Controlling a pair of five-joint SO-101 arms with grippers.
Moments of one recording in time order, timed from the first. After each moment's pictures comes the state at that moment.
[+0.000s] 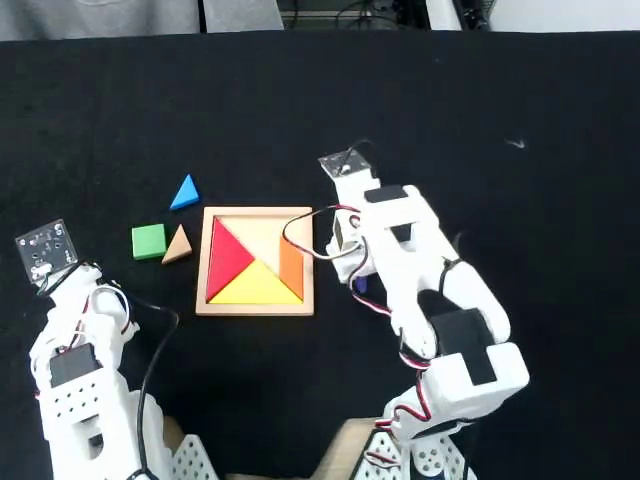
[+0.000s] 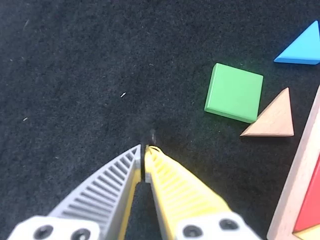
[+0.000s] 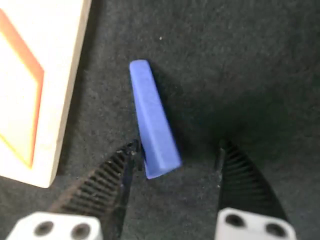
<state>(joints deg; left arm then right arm) -28.5 -68.1 86.8 39.1 1.2 -12.7 7.3 30.5 60.4 9.2</state>
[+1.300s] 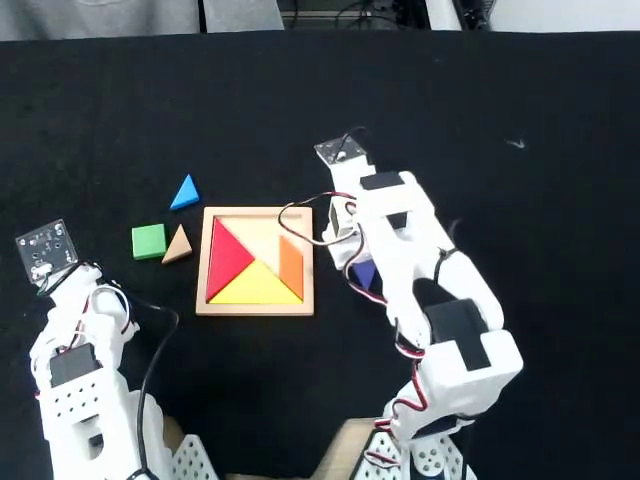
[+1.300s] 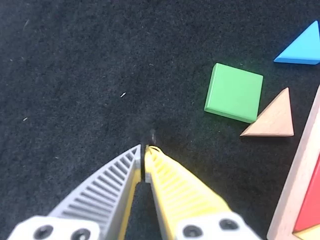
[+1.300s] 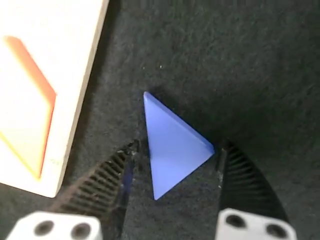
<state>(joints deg) -28.5 -68.1 86.8 39.1 1.2 -13.1 10.6 23.4 63.0 9.4</state>
